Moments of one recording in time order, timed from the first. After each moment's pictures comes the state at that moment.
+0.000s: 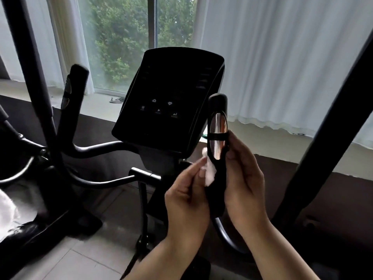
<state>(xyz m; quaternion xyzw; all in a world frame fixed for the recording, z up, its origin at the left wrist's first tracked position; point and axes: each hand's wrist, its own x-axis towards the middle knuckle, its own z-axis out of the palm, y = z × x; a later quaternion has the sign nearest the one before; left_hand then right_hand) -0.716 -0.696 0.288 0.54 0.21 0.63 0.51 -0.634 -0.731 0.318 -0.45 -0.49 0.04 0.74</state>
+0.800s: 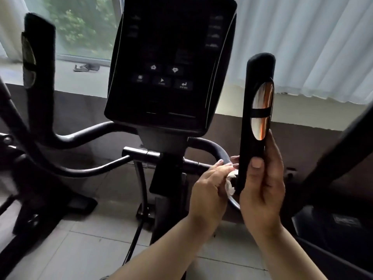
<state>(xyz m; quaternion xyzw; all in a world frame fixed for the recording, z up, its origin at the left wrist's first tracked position) -0.706 -0.635 0.194 0.79 0.19 0.45 0.38 -0.651 -0.711 0.252 -0.56 -0.45 -0.17 0.68</state>
